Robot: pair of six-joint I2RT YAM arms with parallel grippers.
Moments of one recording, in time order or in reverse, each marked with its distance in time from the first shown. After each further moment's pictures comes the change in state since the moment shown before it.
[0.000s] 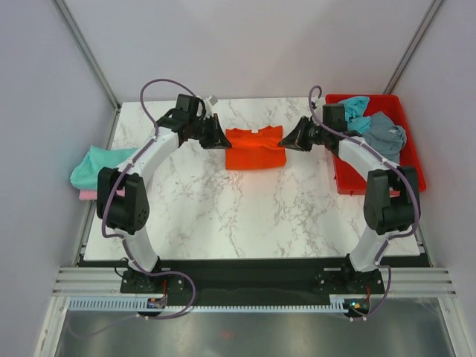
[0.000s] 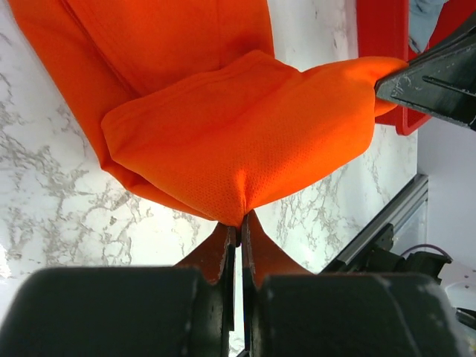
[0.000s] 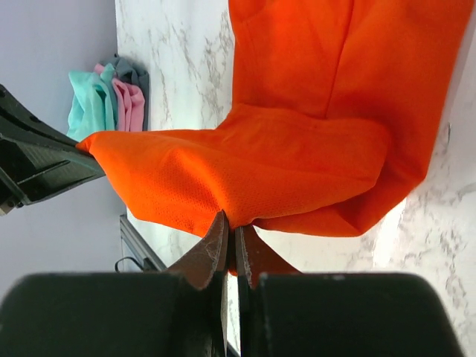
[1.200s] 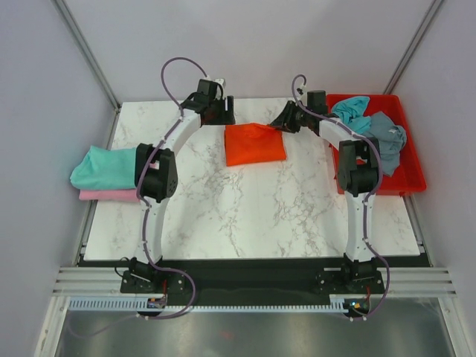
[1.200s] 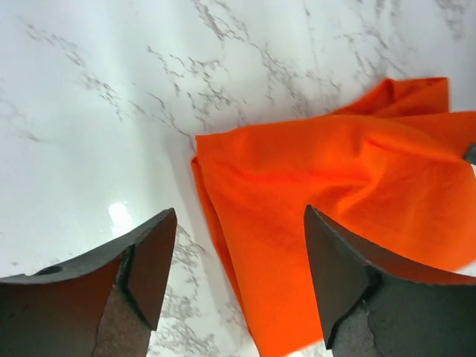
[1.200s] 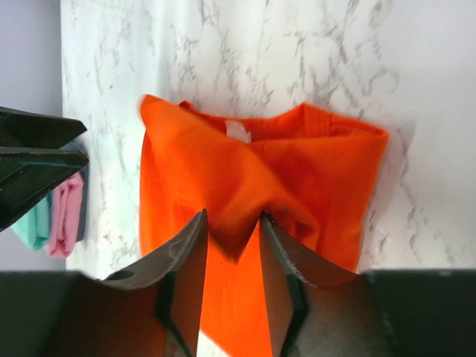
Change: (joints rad) left arm -0.016 0.497 0.568 -0.004 -0.410 0.184; right arm 0.000 0.573 0.583 0.032 0.068 -0.078
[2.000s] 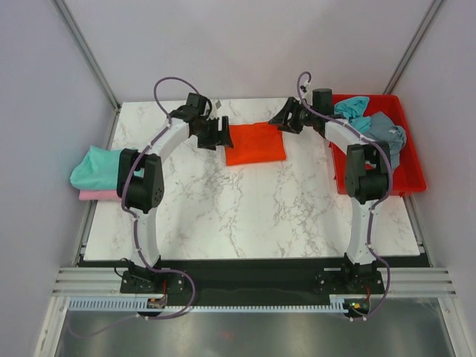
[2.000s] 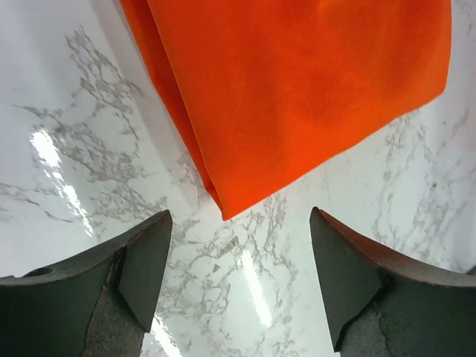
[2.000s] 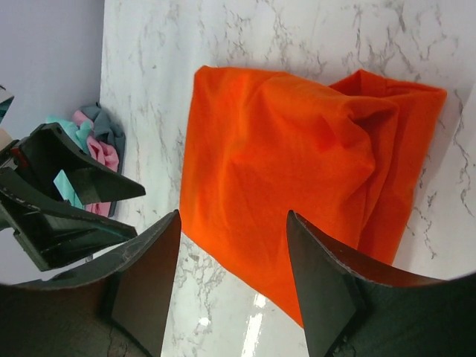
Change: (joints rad) left arm 0.029 -0.214 -0.331 -0.093 0.221 -0.002; right arm -0.007 -0.156 -0.137 0.040 -0.060 0.010
